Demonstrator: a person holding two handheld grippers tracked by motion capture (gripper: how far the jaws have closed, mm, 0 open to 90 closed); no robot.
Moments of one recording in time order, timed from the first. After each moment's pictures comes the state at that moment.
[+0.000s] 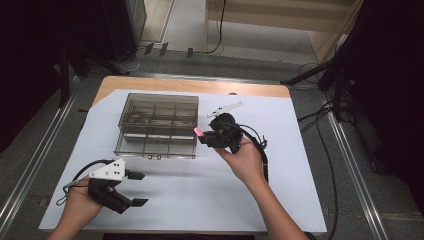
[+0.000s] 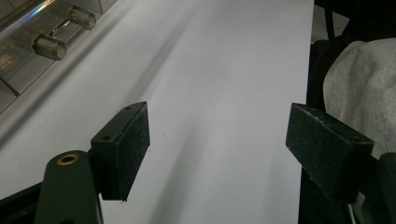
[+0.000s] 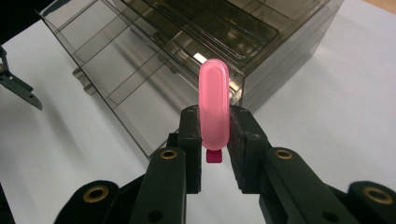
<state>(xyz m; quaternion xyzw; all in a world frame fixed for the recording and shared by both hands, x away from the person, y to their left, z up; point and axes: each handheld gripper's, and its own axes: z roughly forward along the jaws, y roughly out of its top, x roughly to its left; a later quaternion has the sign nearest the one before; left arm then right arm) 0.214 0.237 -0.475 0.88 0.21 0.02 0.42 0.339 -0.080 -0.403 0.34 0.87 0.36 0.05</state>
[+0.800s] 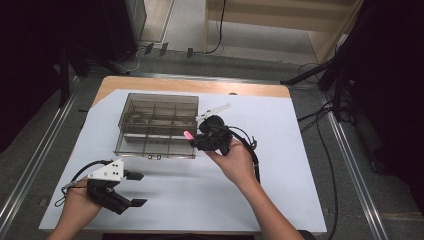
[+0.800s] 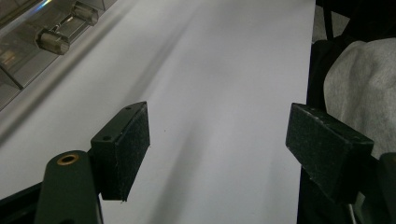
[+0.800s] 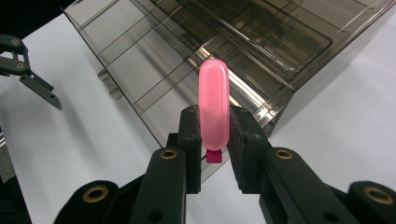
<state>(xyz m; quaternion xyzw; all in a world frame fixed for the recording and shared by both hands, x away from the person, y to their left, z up) 0.212 0.239 -0.474 0.88 0.21 0.02 0.42 0.334 -0.057 -0.407 0.32 0.88 0.36 0.03</state>
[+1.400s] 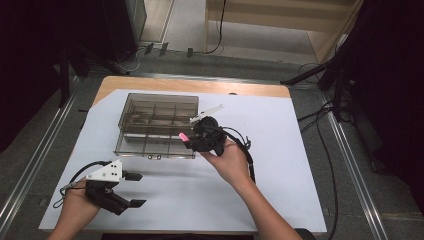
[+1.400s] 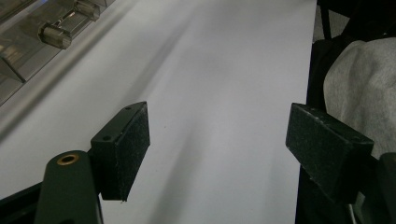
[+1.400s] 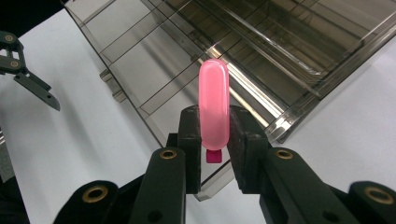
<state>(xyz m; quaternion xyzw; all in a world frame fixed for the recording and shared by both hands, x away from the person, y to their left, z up) 0.210 0.241 -0.475 0.88 0.22 0.02 0.42 0.336 -0.043 -0.416 0.31 0.88 0.35 0.03</state>
